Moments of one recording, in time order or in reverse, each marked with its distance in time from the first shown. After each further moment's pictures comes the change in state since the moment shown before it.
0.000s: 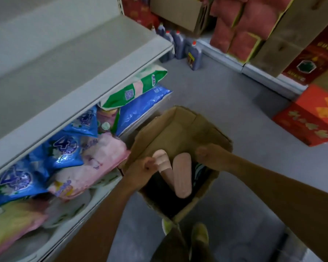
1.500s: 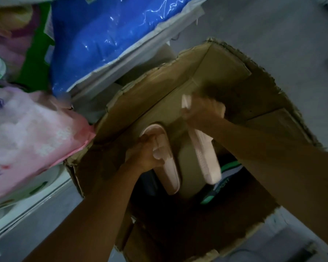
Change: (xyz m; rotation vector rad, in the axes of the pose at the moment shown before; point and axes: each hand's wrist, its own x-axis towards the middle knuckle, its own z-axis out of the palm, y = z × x) left_hand 0.267 -0.167 0.146 0.410 -0.074 -0.136; right_hand 0.331 0.034 0.087 -0.282 0.222 0.066
